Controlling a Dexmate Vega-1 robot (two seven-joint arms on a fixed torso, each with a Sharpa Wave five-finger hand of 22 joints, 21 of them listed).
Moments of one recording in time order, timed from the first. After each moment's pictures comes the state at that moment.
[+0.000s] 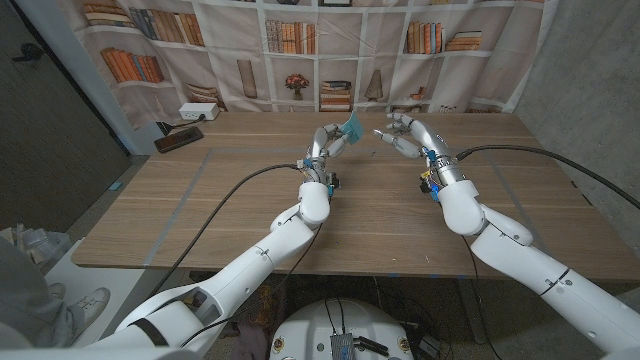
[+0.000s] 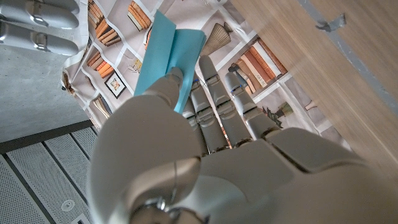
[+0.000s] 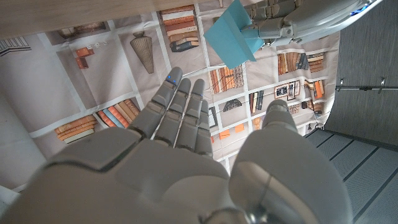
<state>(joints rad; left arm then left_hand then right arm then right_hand) 0.74 0.21 0.69 -1.36 0.10 -0.15 0.68 1.11 0.12 0.50 -0.13 0.17 0.93 -0.04 0.50 0.20 1.04 -0.14 0.38 0.36 0.91 -0.13 0.31 0.40 0.40 -0.05 0.58 0.24 -1.08 -0.74 -0.42 -1.99 -0.29 -0.09 -0.43 0.61 0.02 0.16 -0.08 0.18 0.37 0.11 0.21 0.20 0.60 0.00 0.29 0.19 0.54 -0.05 0.21 0.21 0.51 0.02 0.36 0.23</state>
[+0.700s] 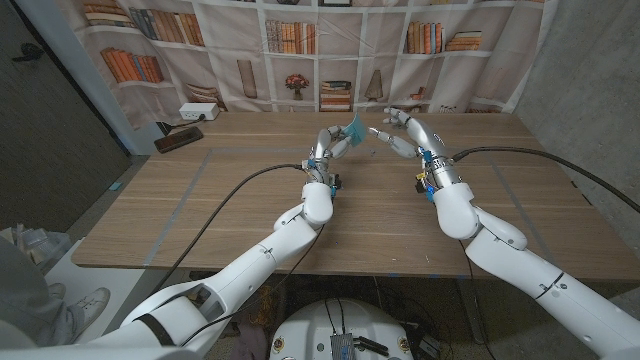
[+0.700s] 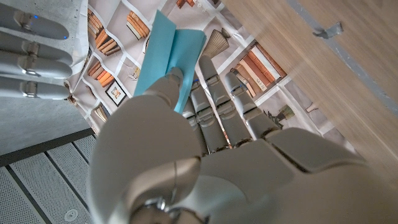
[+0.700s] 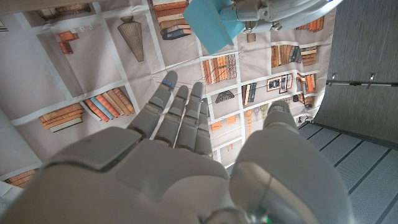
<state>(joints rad) 0.72 0.20 0.71 -1.32 0.12 -0.14 0.69 1.11 0.12 0.50 -0.13 0.17 0.93 -0.04 0.49 0.20 1.04 -0.14 0.37 0.36 0.91 -0.13 0.31 0.40 0.40 -0.04 0.60 0.24 -1.08 -0.73 -0.44 -2.01 -0.35 -0.08 -0.47 0.60 0.01 0.14 -0.09 0.18 0.33 0.08 0.20 0.21 0.56 -0.01 0.27 0.19 0.41 0.02 0.18 0.20 0.41 0.08 0.34 0.22</state>
